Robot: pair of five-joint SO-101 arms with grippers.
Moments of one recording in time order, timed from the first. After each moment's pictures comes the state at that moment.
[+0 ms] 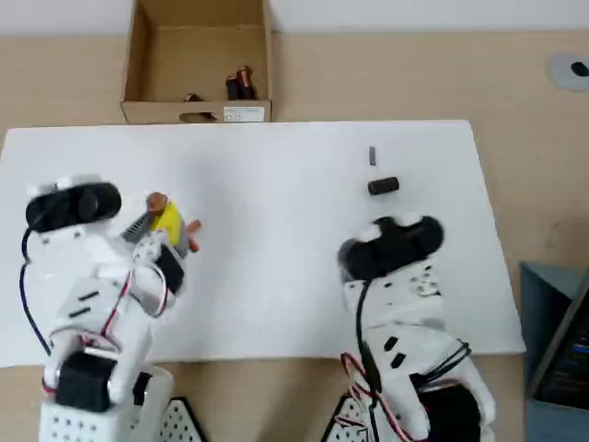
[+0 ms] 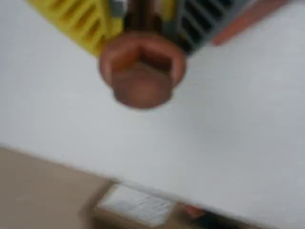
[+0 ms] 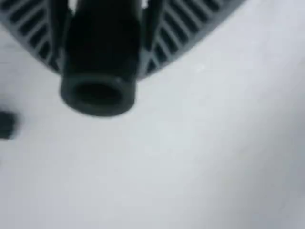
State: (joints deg) left arm 8.6 -96.3 68.7 53.0 17.5; right arm -18.4 -103.6 67.7 74.3 -2.9
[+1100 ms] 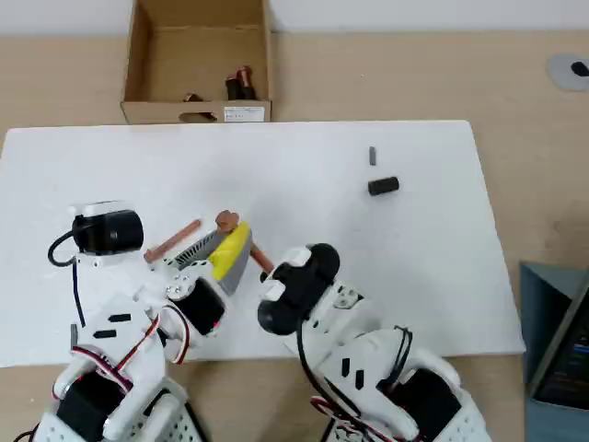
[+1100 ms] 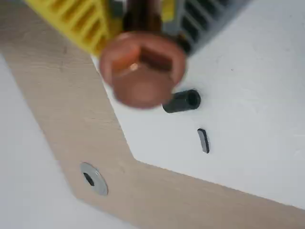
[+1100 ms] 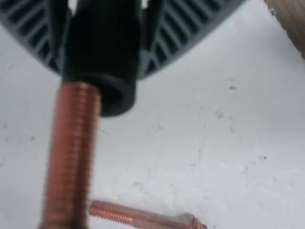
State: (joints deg) left arm 30.1 -103.6 70.5 48.2 31.5; right arm -47.2 -103.6 74.6 69.1 -2.9
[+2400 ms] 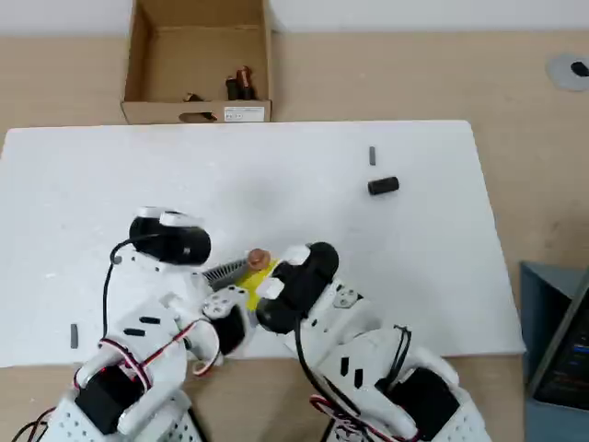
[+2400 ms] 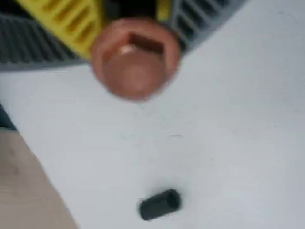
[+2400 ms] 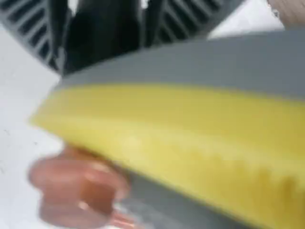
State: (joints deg) left arm 37.4 -104.1 77.2 53.4 20.9; right arm -47.2 -103.6 74.7 69.1 -3.0
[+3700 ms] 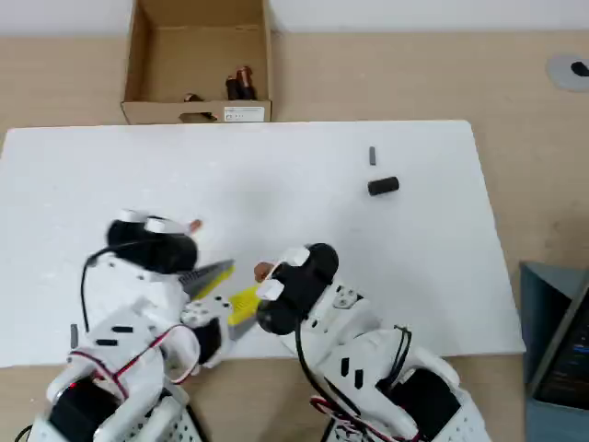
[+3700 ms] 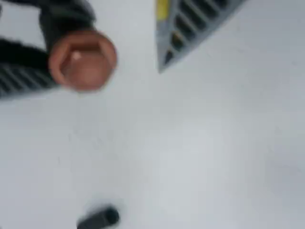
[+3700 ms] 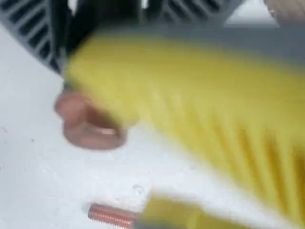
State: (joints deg) left arm 32.2 -104.2 67.3 68.0 12.3; right arm -47.3 -103.6 74.7 69.1 -2.9
